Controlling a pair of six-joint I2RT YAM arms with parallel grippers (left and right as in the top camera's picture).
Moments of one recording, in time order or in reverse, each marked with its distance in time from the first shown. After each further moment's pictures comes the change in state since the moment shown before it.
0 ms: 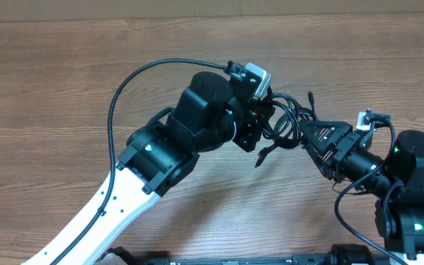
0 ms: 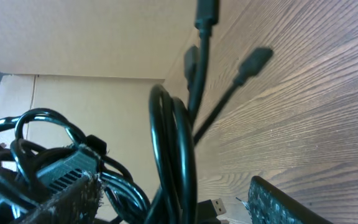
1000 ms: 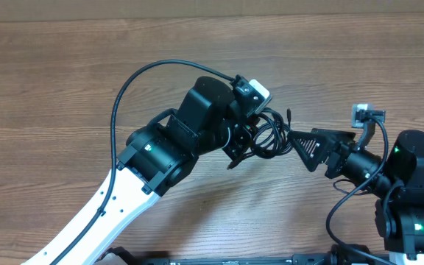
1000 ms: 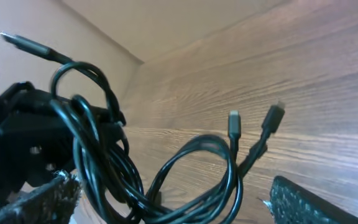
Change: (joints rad) left arm 0.000 0.000 0.000 -0.167 -0.089 0.272; right arm 0.000 0.000 0.000 0.010 -0.013 -0.633
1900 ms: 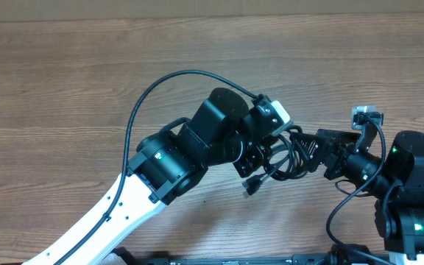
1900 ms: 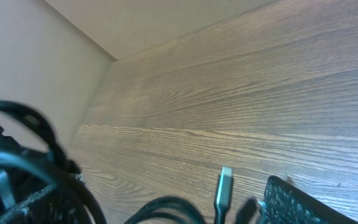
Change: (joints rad) left arm -0.085 0.000 0.000 0.004 0.113 0.090; right arm 0.000 0.000 0.000 -0.055 0.104 -0.097
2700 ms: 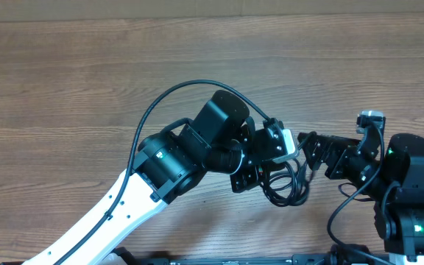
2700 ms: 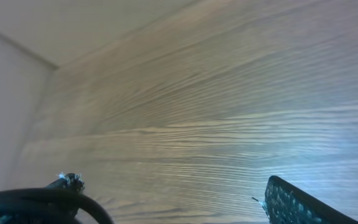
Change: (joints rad) left arm 0.000 0.006 0.000 -0.100 0.263 0.250; right arm 0.007 -0.004 0.001 -0.105 0.233 0.010
